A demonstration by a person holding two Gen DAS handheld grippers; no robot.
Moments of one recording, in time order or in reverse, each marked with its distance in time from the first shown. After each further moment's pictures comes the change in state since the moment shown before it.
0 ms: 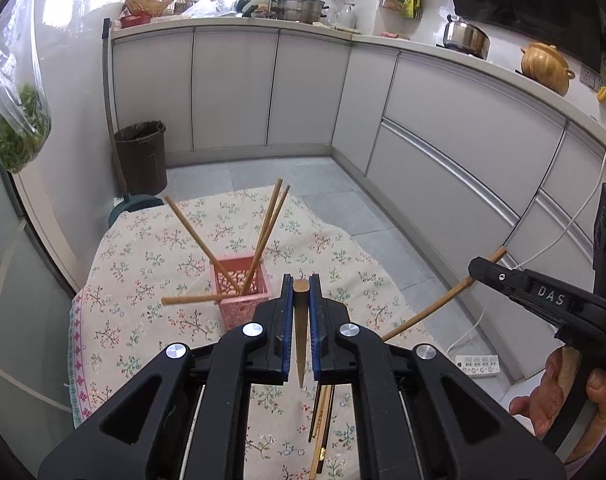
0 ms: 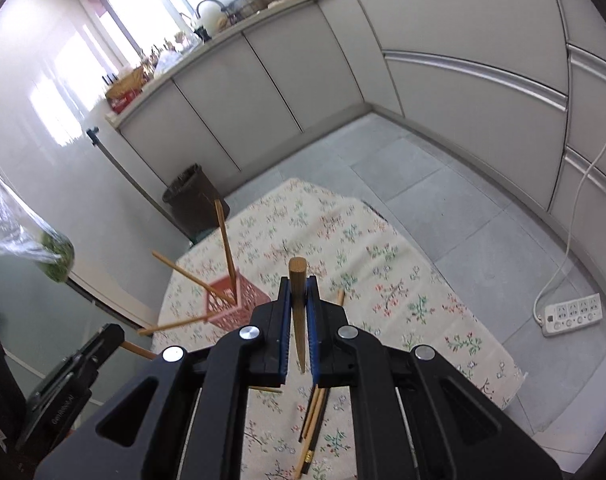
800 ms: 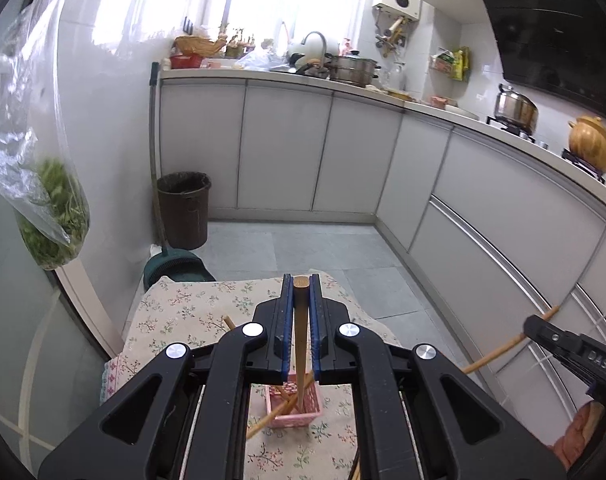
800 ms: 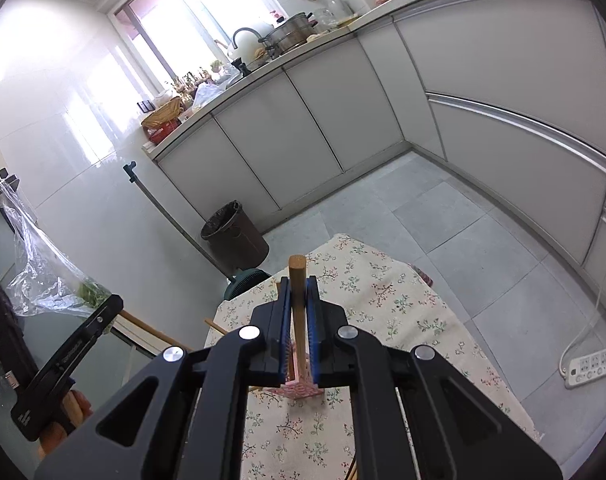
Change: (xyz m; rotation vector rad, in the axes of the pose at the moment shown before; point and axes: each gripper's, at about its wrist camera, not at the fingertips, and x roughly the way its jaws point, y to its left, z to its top) left arm 0.004 0.054 0.106 -0.105 -0.182 0.135; right arm 0.001 0.050 0.089 -0.040 -0.088 0.124
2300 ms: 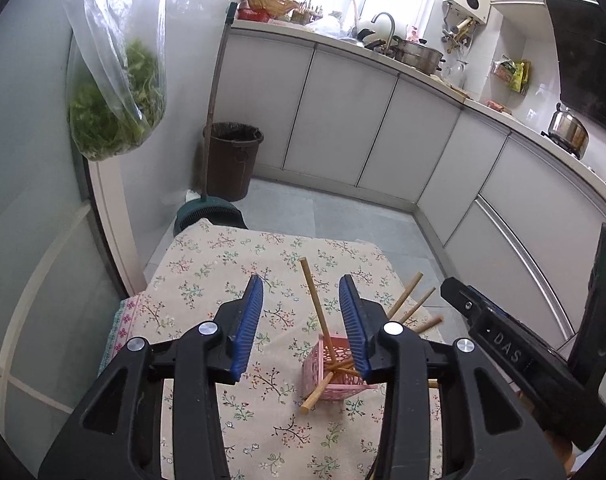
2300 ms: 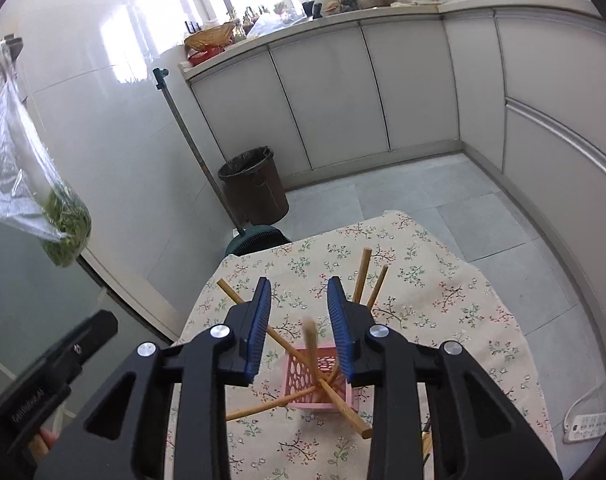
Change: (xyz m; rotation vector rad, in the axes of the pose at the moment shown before) left arm 0.007 0.068 -0.047 -0.173 0.079 0.099; right arm 0.141 0.097 -0.061 -0.280 0.103 0.002
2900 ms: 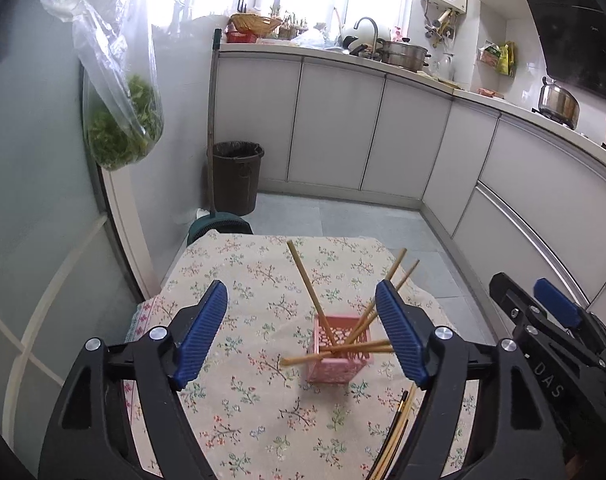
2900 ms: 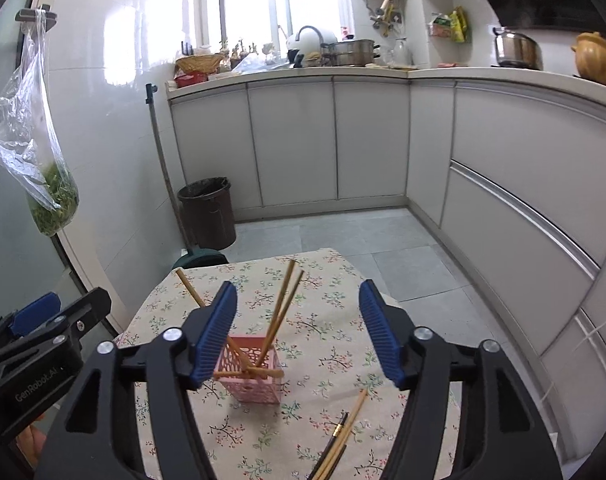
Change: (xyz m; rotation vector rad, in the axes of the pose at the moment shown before) left arm -0.033 -0.034 -0.040 0.094 -0.046 0.066; right arm -0.089 -0.007 -0.036 -0.123 -0.166 -0.212
